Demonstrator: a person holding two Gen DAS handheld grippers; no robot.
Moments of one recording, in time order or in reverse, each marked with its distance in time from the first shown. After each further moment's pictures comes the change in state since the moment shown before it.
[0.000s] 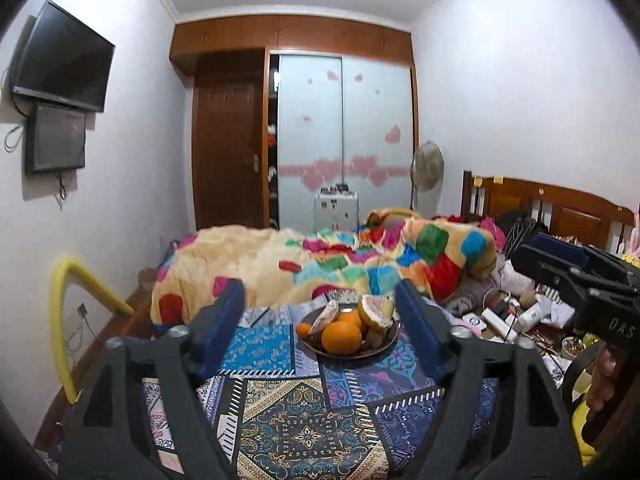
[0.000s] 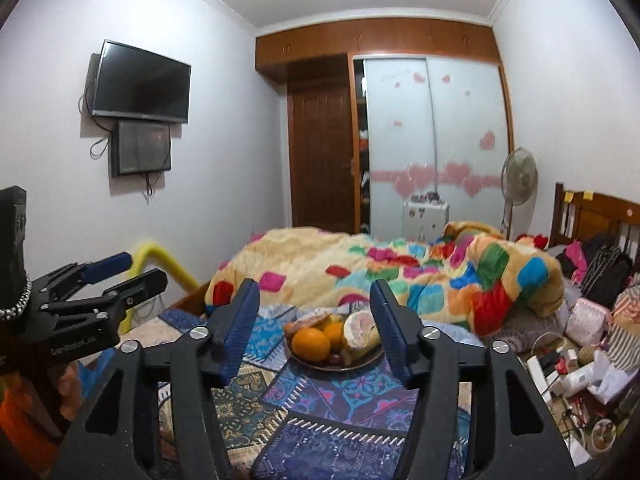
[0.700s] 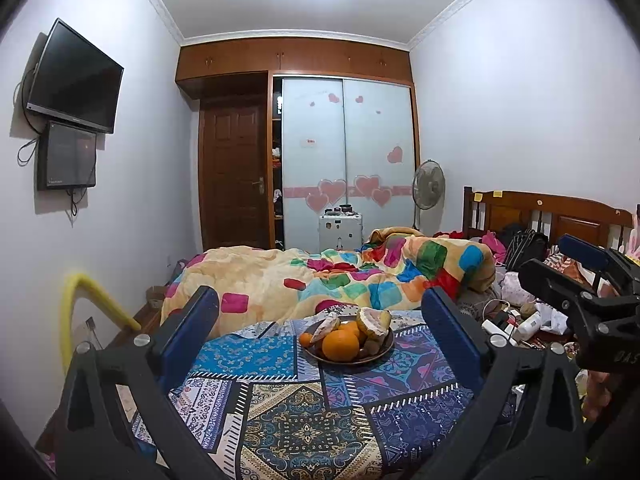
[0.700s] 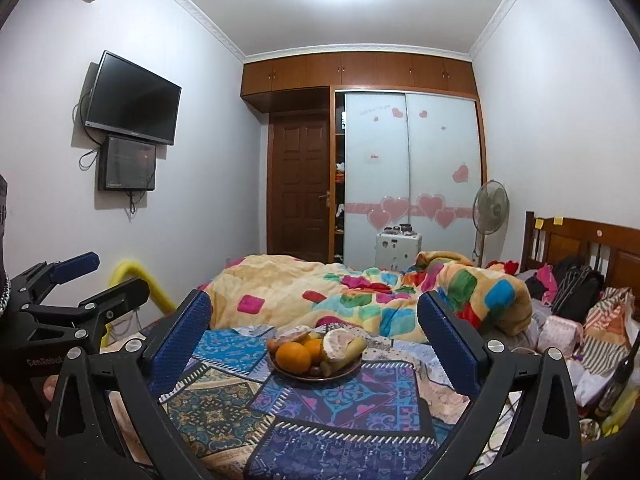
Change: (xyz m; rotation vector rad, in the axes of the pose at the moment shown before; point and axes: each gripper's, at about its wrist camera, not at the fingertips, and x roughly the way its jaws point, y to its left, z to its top) left arm -0.038 -0.010 -0.008 0.011 -0.073 0.022; right arm -0.036 0.014 -0.010 -0.031 -0.110 -0.102
